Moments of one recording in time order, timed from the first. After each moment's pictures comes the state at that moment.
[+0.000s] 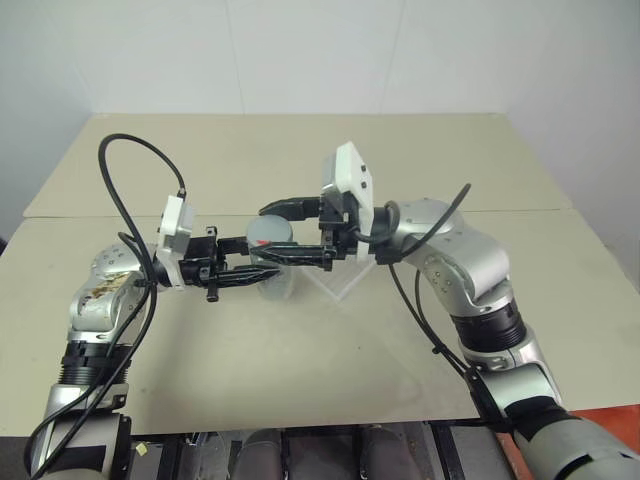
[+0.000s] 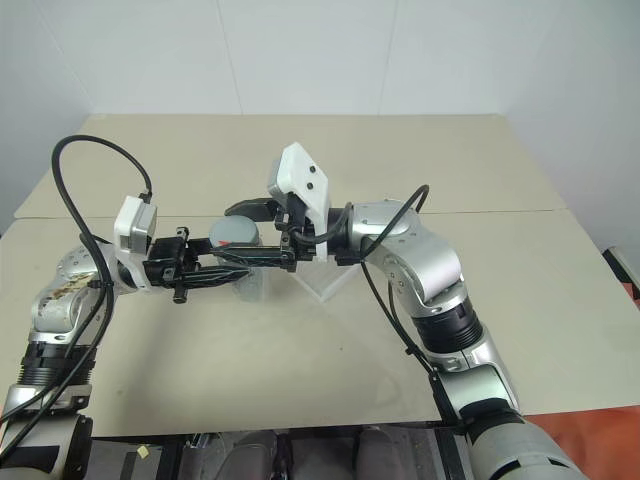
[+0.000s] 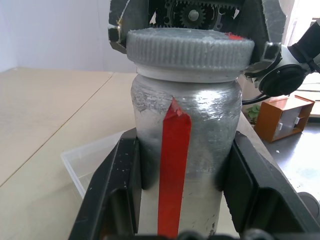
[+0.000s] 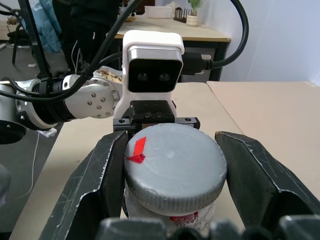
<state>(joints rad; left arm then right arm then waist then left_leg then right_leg) -0.50 0.64 0.09 0.10 -0.62 0.29 -1.44 -0.86 -0.30 0.24 -0.19 0.48 0.63 0.91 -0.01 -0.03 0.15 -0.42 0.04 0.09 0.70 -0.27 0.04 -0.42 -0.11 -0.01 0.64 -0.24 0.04</state>
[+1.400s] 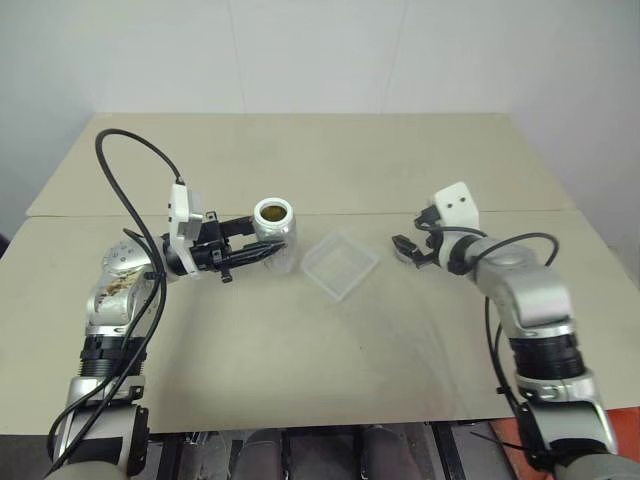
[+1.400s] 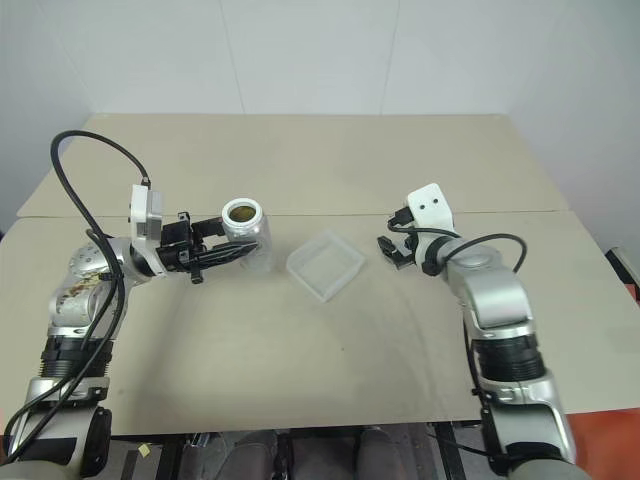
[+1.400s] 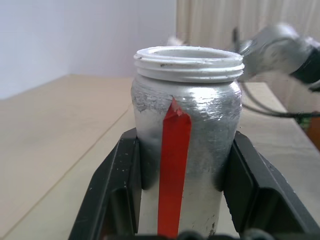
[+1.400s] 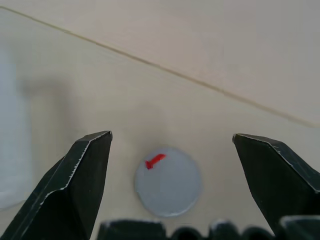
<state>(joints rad) -0.57 0.55 0.10 0.18 -0.50 0.17 -1.26 -0.59 -0.56 0.02 -0.20 0.24 0.94 0.46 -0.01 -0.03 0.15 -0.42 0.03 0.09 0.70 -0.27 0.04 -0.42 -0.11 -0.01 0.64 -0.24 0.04</state>
